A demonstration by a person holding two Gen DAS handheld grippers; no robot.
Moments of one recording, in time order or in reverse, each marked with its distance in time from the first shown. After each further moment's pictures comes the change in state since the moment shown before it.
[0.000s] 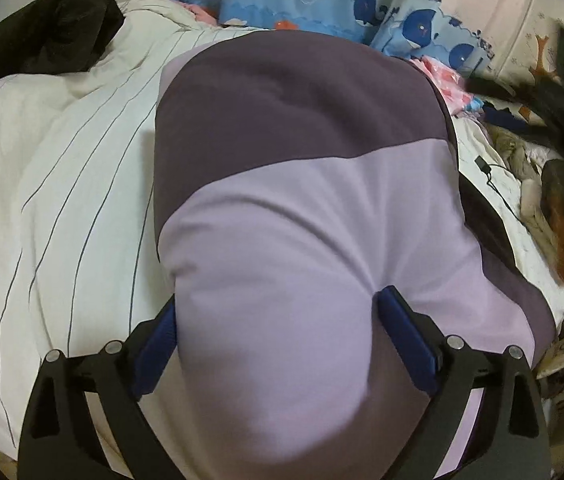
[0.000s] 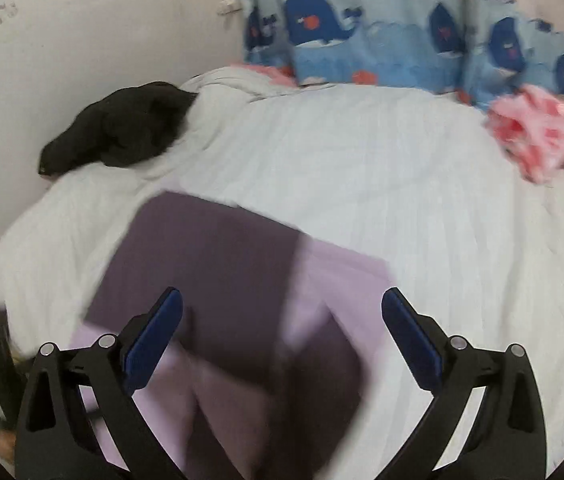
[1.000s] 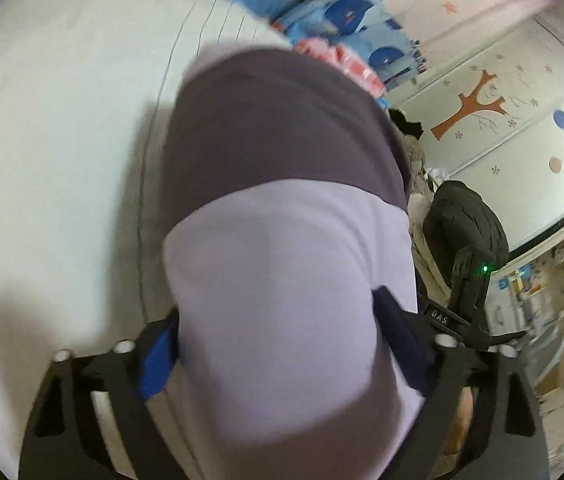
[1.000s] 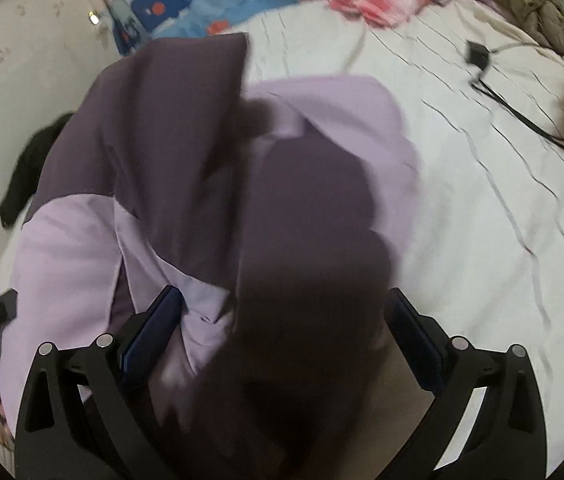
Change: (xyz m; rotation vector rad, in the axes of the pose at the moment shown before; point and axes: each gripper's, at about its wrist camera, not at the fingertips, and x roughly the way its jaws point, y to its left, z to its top) left arm 0.057 -0.168 0.024 -0.146 0.057 -0.451; right arm -0.081 -0.234 -0.178 0.351 0.018 -0.051
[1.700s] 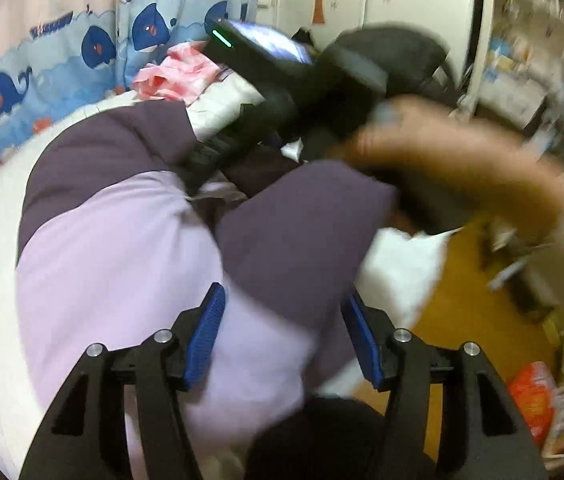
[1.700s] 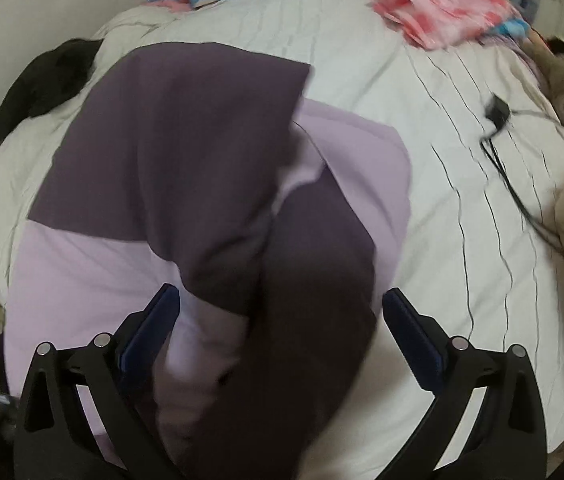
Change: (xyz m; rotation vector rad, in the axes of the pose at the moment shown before) left arm 0.032 -0.181 -0.108 0.725 0.078 0.116; right arm -0.014 -0.002 0.024 -0.230 0.183 -0.140
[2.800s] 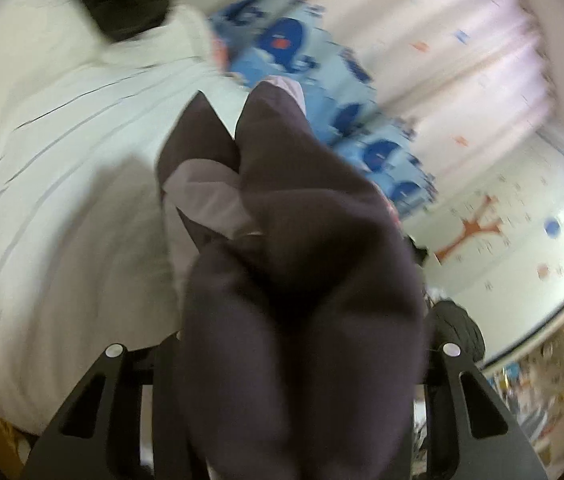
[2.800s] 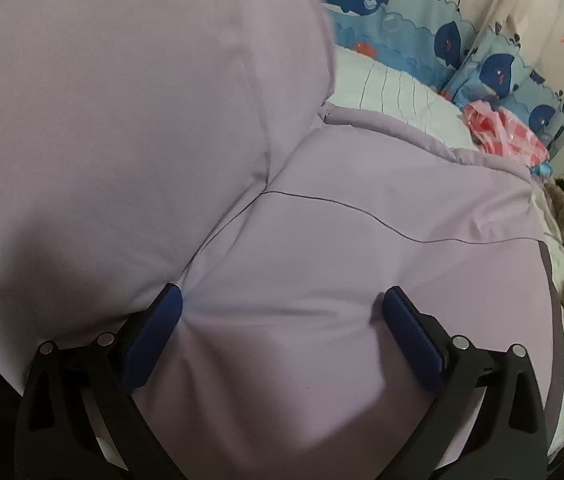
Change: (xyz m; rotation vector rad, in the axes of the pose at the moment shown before) left arm -0.179 0.266 -0.142 -0.915 -0.443 0.033; right arm 0.068 0.289 -0.082 -0.359 -0.208 -0.155
